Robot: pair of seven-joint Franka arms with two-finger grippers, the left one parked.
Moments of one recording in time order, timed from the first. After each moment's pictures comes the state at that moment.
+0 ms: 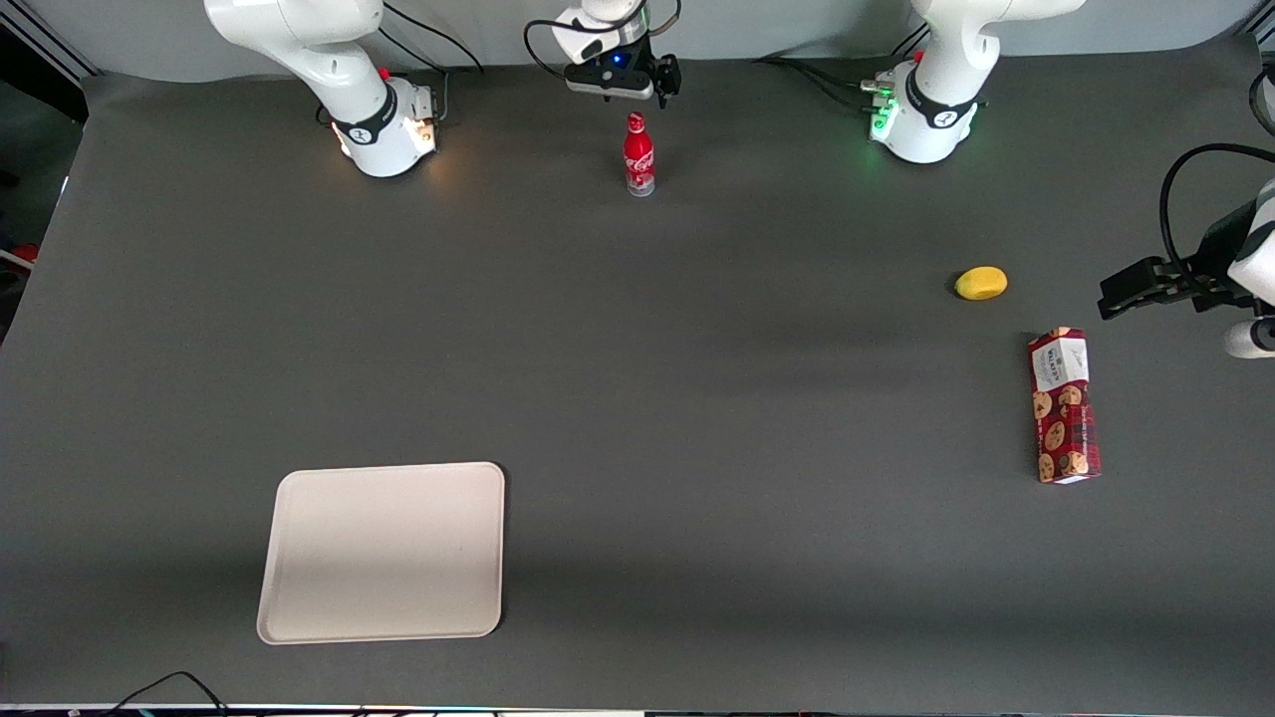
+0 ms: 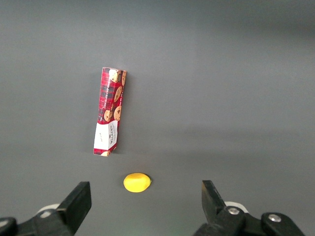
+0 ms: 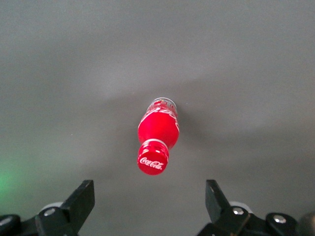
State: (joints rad) arm 0.06 -0.12 1.25 -2.29 0.31 2.26 1.37
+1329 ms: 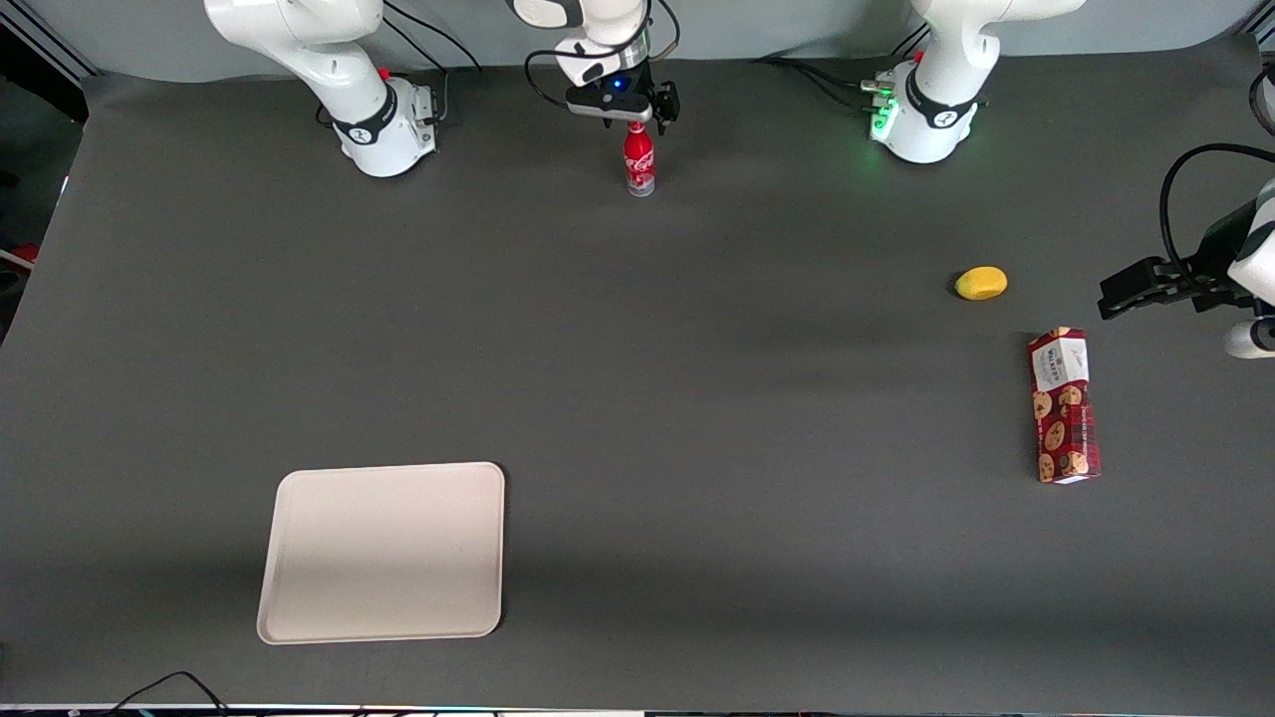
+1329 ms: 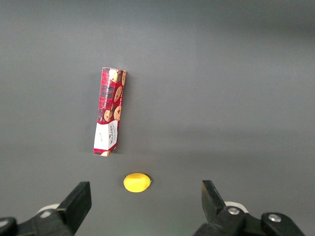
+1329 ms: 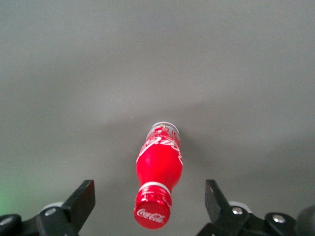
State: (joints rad) arm 0.06 0.07 1.25 -2.32 -0.02 2.38 1.59
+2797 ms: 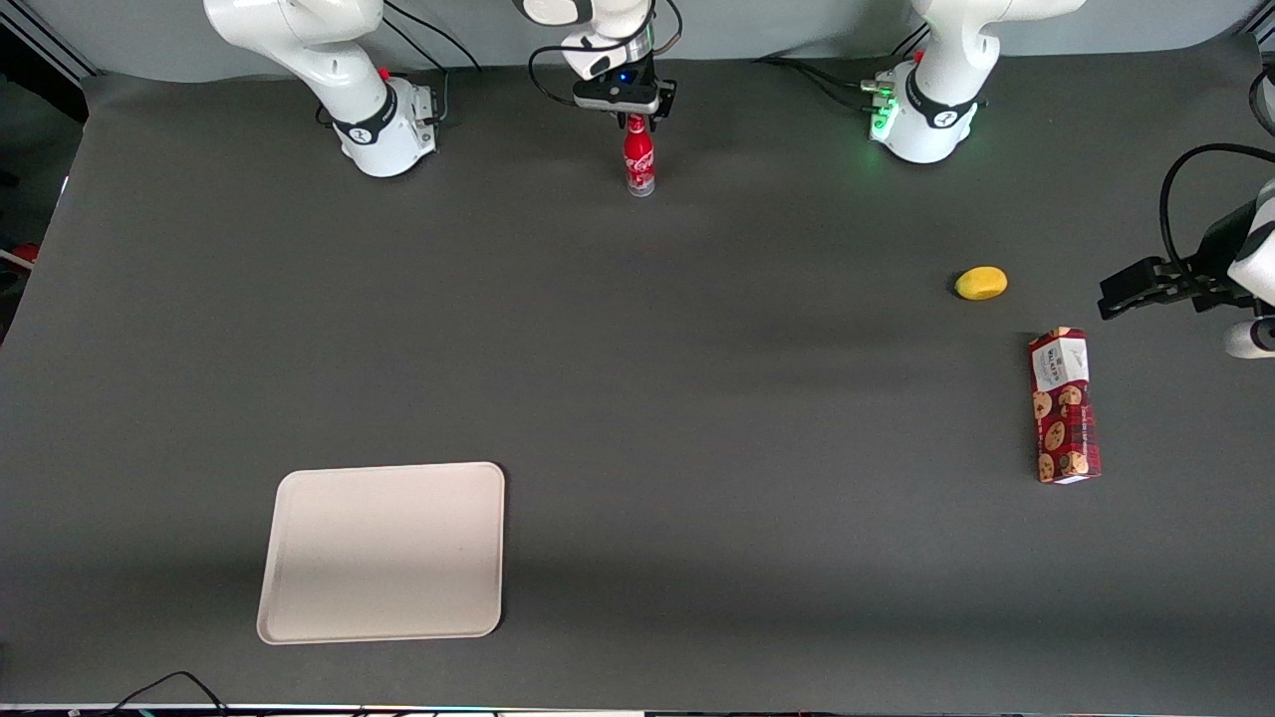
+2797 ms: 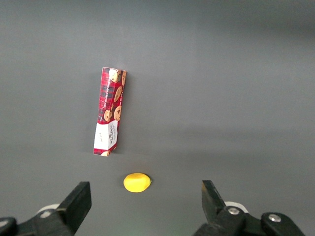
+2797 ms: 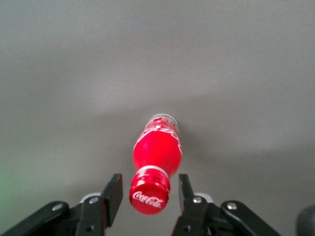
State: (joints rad) arm 0.09 0.10 1.26 -2.32 -0.10 2.38 1.63
